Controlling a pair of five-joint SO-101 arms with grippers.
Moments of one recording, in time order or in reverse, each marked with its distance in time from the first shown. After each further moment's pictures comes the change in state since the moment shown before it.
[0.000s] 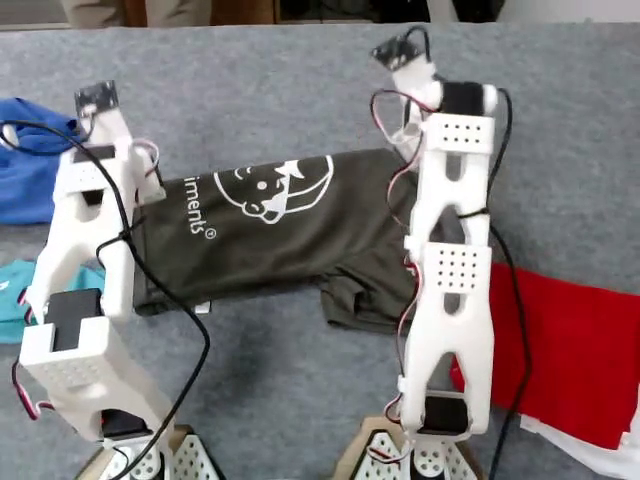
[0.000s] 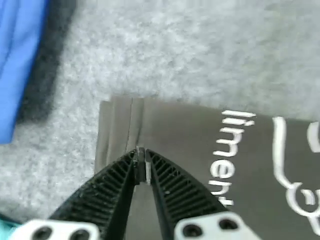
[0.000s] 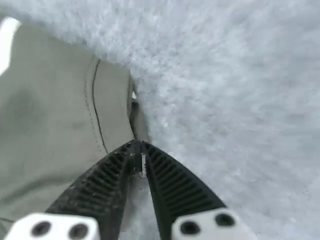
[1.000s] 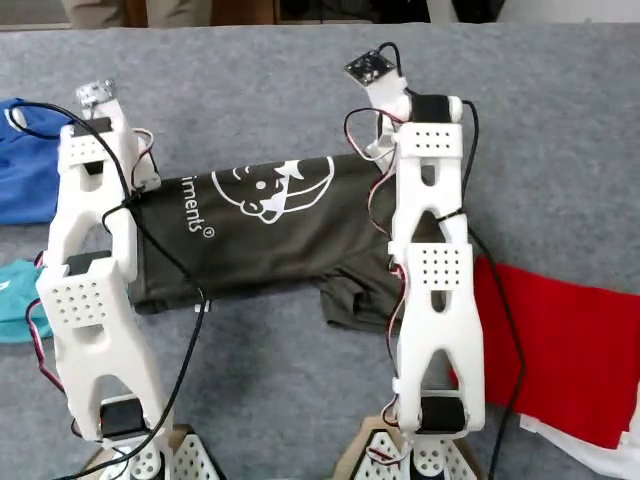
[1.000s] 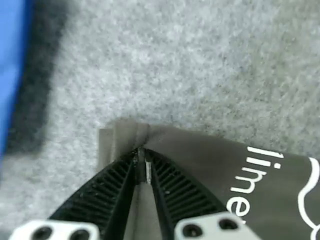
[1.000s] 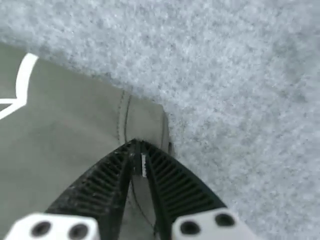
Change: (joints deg) left arm -2.1 26.0 -31.7 15.4 0.2; right arm -4.0 6.1 4.3 -6.2 -2.6
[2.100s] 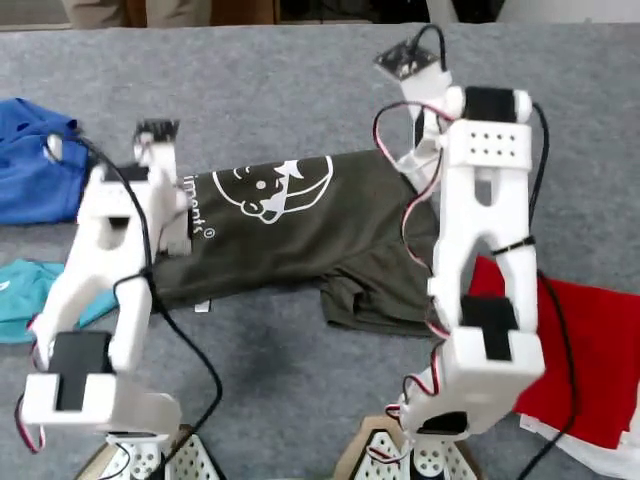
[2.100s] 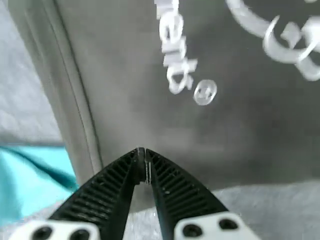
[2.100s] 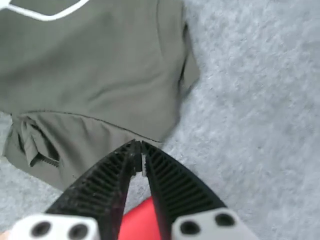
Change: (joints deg) left arm 10.0 -42.0 53.4 -4.0 -9.8; right arm 3.3 -63.0 72.4 -4.7 2.0
